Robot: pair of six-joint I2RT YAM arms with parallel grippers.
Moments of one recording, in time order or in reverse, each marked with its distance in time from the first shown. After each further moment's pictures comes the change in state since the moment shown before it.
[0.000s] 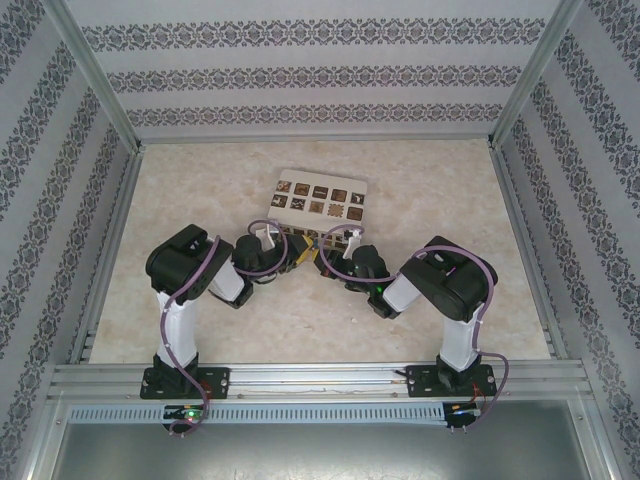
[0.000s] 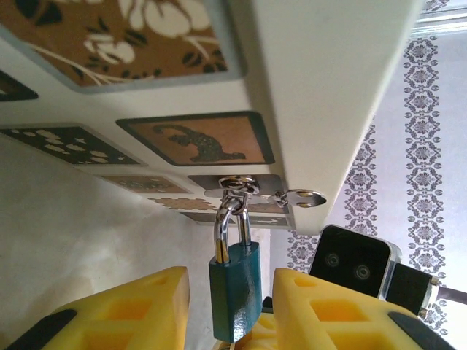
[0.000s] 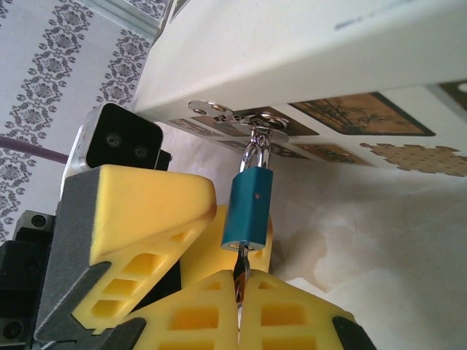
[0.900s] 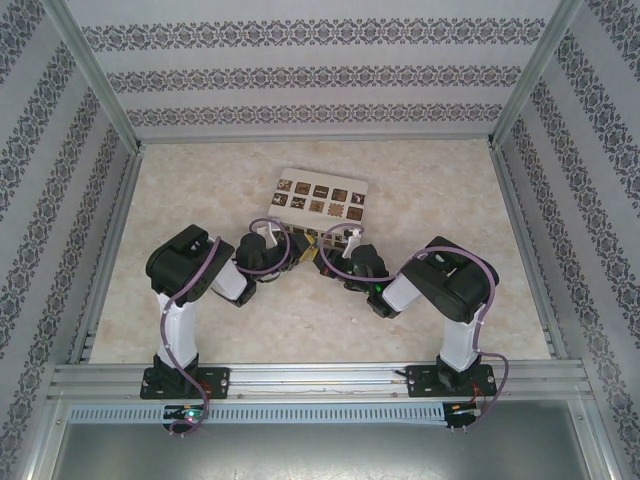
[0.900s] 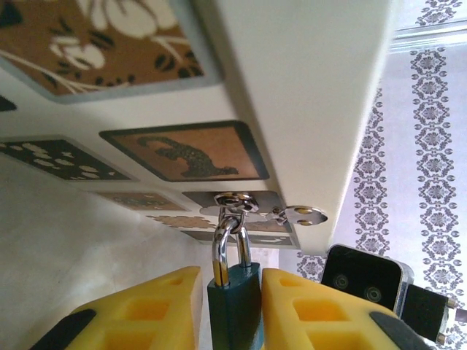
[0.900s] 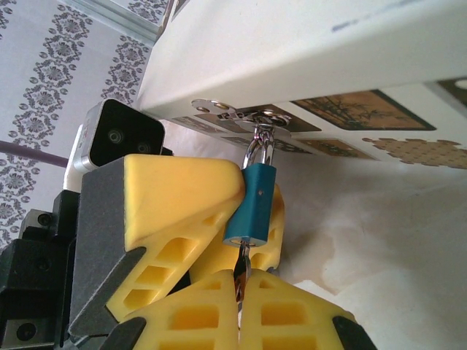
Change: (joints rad) left arm -0.018 -0.016 0.026 -0.055 -0.071 0.025; right arm 0.005 -0.010 0.006 -0.019 0.010 0.026
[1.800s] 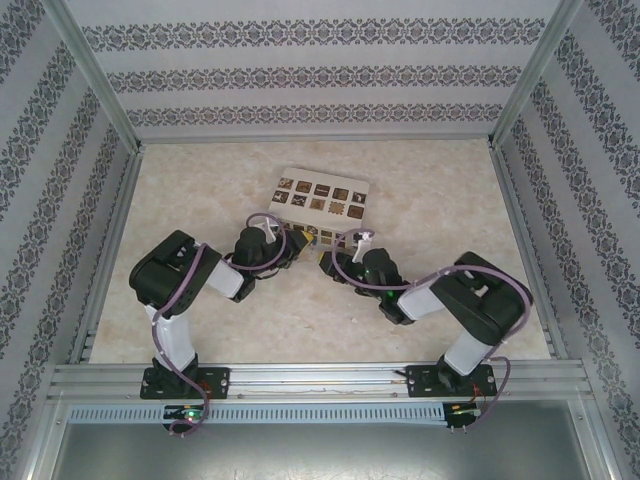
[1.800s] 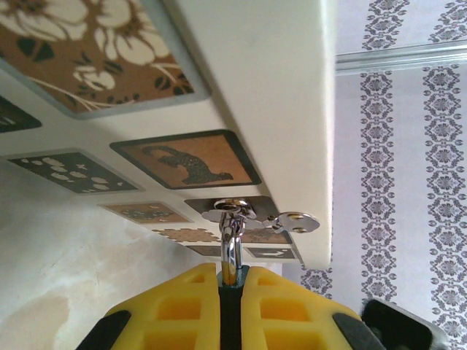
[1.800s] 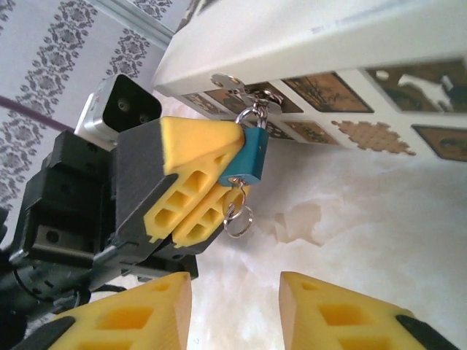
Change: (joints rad) left arm -0.005 -0.154 0.008 -0.224 -0.043 0.002; right arm -0.002 -0.311 -0.117 -0.221 0.028 -0.136
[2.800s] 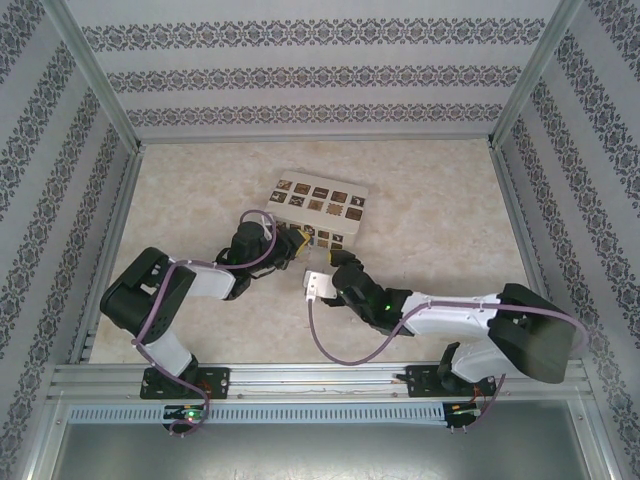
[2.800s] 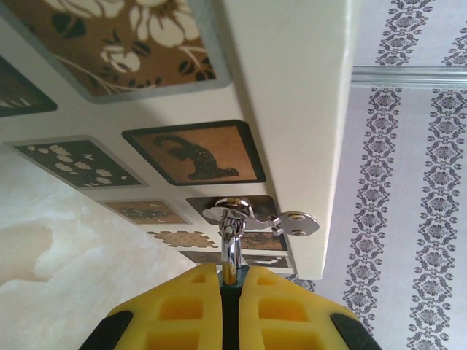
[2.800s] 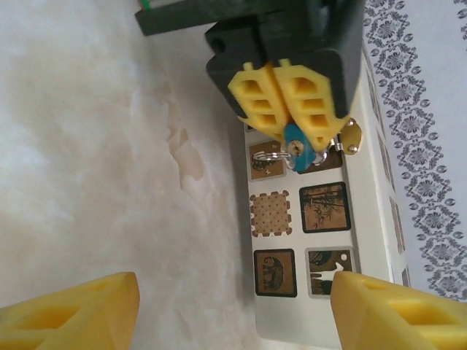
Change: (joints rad) left arm -0.014 -0.195 -0.001 -0.267 -0.025 -0.093; right arm 0.306 -0.198 0.153 -0.610 0.545 -1.664
